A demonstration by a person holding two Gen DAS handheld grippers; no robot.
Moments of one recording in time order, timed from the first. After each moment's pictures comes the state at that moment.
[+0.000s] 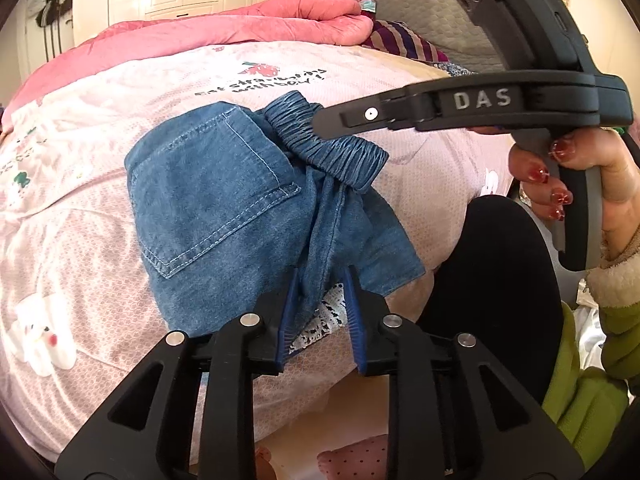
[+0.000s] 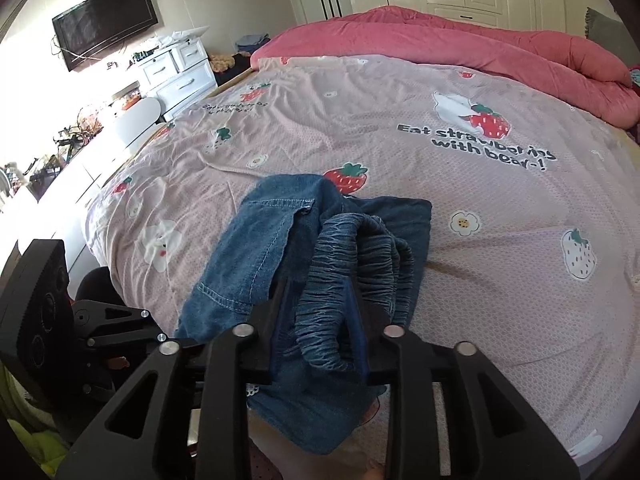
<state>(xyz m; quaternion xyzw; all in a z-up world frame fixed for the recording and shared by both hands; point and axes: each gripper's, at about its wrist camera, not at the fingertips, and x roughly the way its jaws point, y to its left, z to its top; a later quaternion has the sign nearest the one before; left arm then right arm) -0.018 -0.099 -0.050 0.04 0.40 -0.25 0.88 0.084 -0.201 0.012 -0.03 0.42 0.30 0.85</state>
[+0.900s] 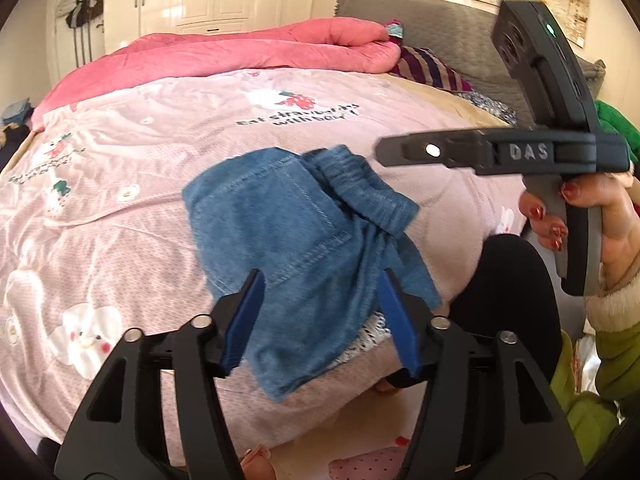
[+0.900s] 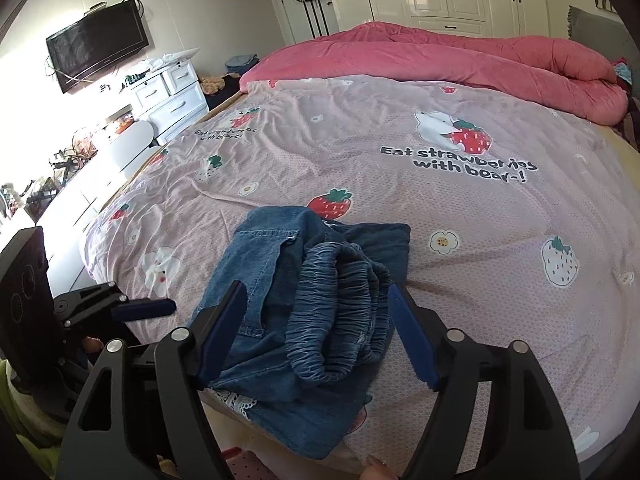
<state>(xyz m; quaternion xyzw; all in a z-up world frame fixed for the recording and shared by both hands) -0.014 -0.063 -0.010 0.02 0.37 -0.20 0.90 0.088 -0.215 0.025 -0.01 0.40 0.29 0.87</state>
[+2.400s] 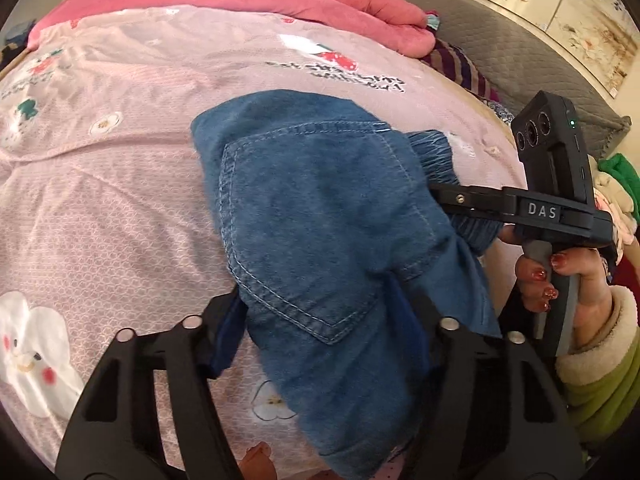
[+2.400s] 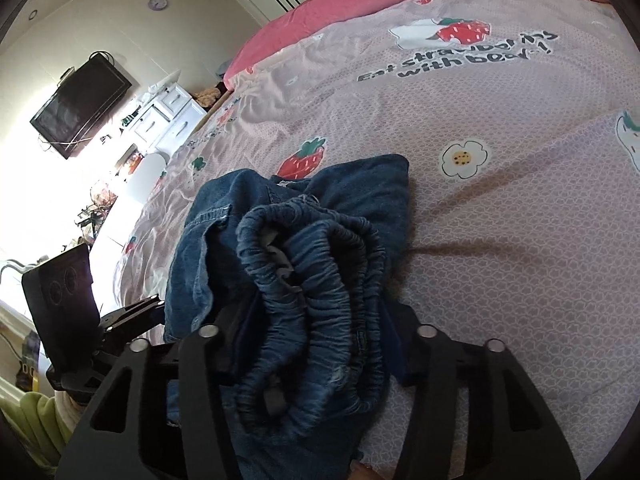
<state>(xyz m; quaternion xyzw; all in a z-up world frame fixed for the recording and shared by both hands) 0.066 -0.041 -0.070 -0.07 0.45 -0.21 0.87 0.144 -0.232 -0.067 0.14 0.47 0.32 0.81</state>
